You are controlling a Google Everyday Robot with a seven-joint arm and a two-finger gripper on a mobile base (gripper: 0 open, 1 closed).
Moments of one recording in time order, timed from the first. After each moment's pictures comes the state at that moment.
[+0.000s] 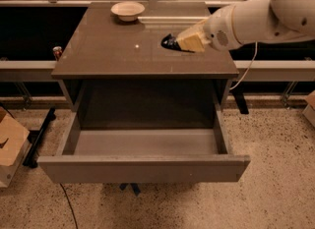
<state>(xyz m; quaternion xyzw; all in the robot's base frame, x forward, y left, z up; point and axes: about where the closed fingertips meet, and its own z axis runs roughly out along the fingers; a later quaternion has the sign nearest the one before) 0.635 -0.082 0.953 -0.44 0.75 0.18 0.47</state>
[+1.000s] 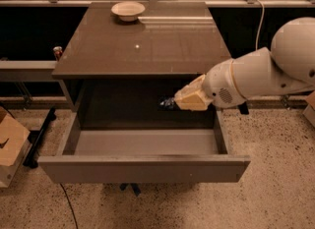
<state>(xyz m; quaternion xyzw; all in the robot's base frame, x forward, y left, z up) 0.510 -0.072 0.868 -0.48 0.77 0.22 0.35</state>
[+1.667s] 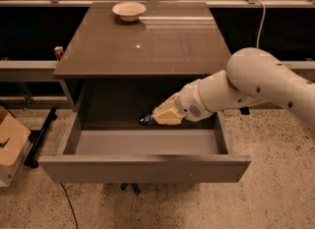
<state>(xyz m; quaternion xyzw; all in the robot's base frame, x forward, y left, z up) 0.524 -0.018 0.796 -0.51 0.75 0.26 0.33</state>
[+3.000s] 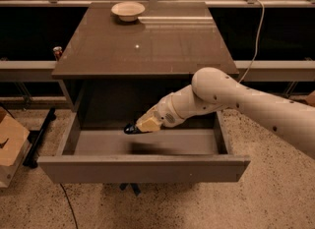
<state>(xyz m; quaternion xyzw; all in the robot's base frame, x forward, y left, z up) 0.568 0.033 0.702 -0.52 0.74 0.30 0.29</state>
